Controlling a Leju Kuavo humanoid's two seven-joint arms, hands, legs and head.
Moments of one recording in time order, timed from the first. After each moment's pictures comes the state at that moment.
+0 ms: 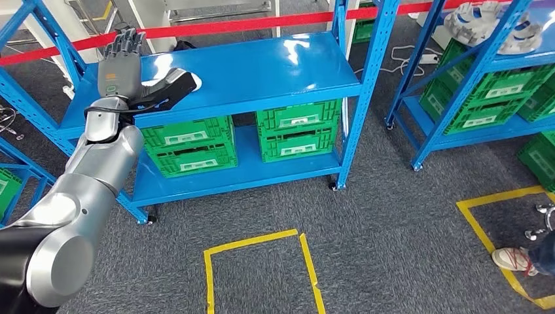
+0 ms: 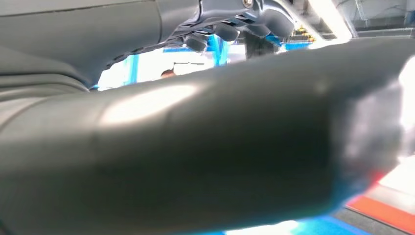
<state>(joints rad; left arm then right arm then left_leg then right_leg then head) -1.12 -0.06 -0.02 -0.32 -1.41 0.16 0.07 -0.07 0.13 -1.06 -0.20 1.34 0.02 -0.16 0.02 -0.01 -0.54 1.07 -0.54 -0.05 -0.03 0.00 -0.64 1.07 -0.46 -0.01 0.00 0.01</state>
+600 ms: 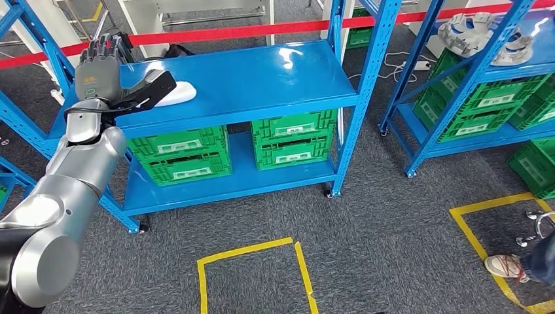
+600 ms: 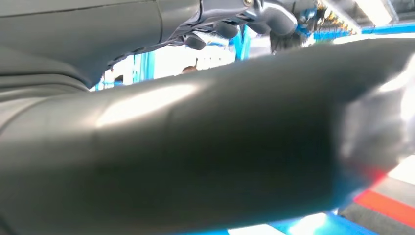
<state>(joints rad) -1.12 -0.02 -0.03 -0.31 -1.41 0.12 0.14 -0.08 0.14 -1.06 -0.20 1.34 0.03 -0.15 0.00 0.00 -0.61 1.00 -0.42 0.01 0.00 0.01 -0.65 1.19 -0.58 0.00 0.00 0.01</state>
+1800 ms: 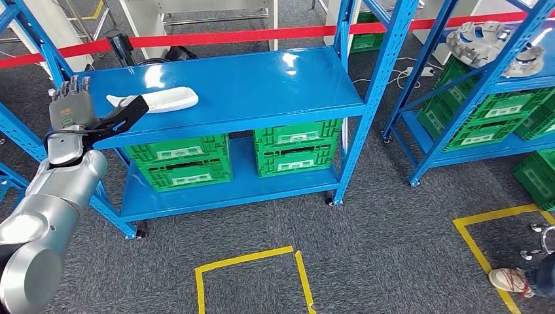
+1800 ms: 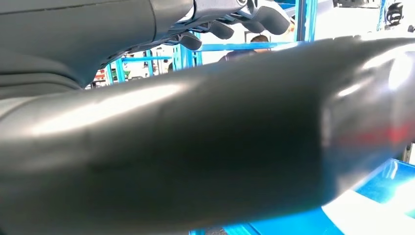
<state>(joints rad) -1.04 0.10 -0.03 -0.29 -1.41 0.06 0.28 -0.08 0.14 -1.06 -0.20 1.35 0.03 -0.15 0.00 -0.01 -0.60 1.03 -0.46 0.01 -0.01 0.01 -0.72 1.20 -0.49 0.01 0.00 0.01</state>
